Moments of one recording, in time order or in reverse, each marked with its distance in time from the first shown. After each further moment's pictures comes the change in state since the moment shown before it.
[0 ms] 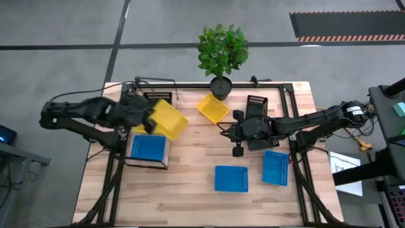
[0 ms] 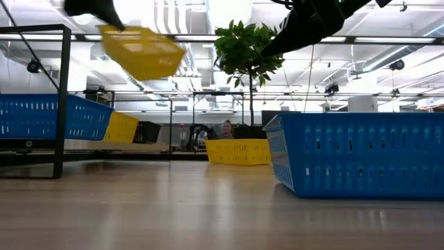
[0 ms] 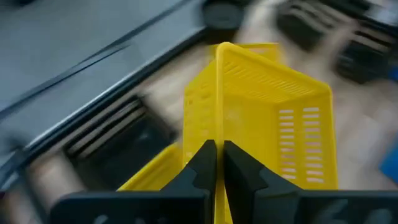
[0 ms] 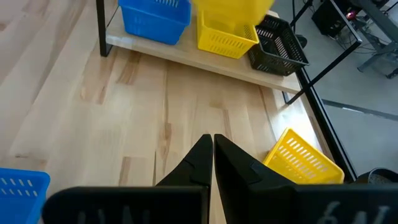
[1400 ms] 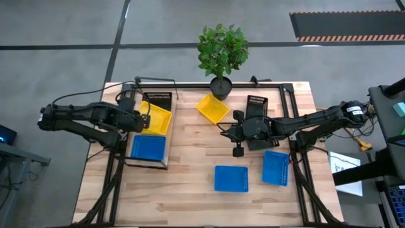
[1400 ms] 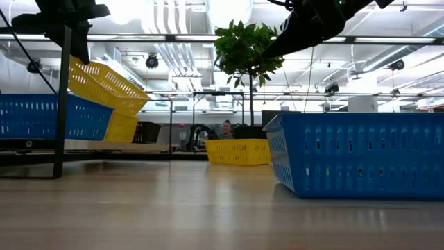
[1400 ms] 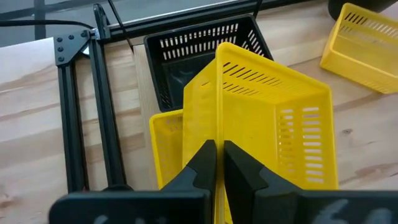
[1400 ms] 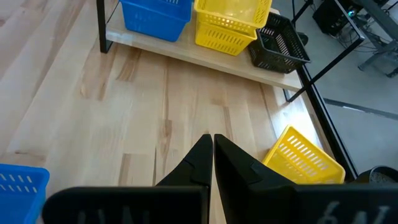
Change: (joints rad) left arm 0.041 -0.038 -0.159 -0.289 -0.006 -0.595; right arm 0.000 0.000 -0.007 0.000 0.000 -0.001
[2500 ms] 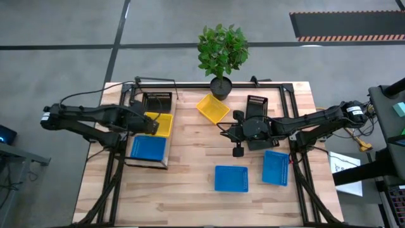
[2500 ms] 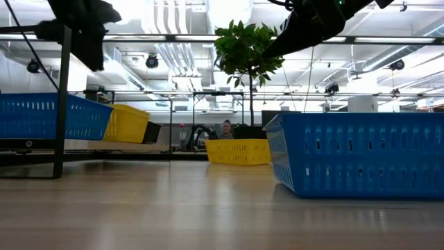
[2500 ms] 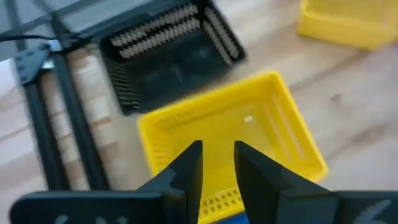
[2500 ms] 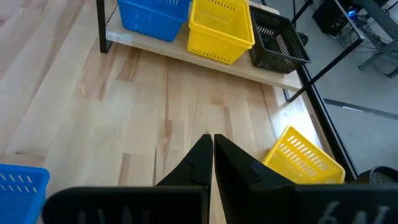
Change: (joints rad) left arm 0.000 0.097 -0.016 0.144 0.070 0.213; right arm 0.000 0.000 0.000 0.001 0.000 0.000
